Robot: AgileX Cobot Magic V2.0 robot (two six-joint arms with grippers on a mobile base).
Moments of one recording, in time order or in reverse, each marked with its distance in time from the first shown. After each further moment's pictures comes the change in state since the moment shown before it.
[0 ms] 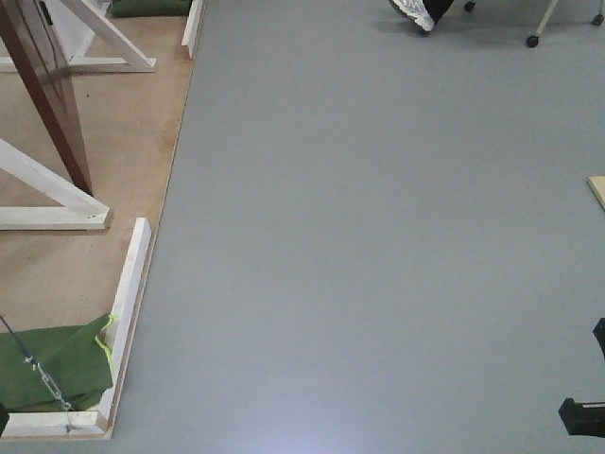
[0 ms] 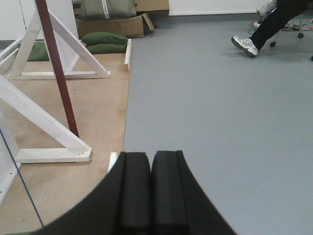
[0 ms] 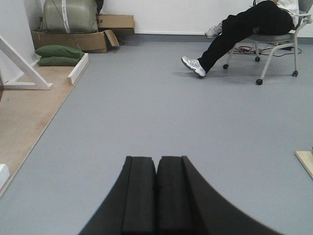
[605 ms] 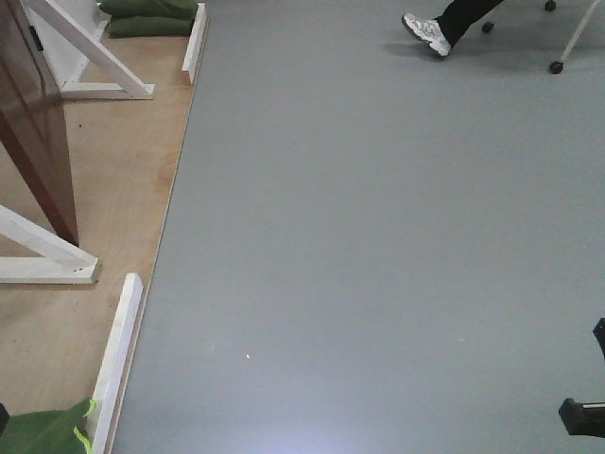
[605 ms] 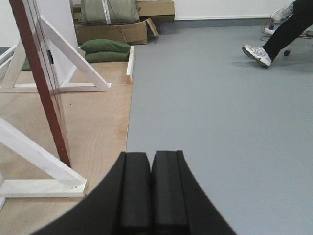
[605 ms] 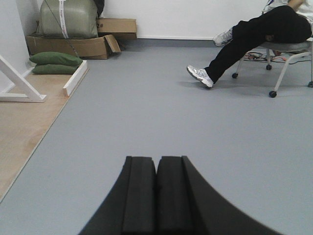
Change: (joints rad) left arm 0.000 0.000 0.000 0.000 0.000 0.000; right arm 0.000 0.000 0.000 0.000 0.000 0.000
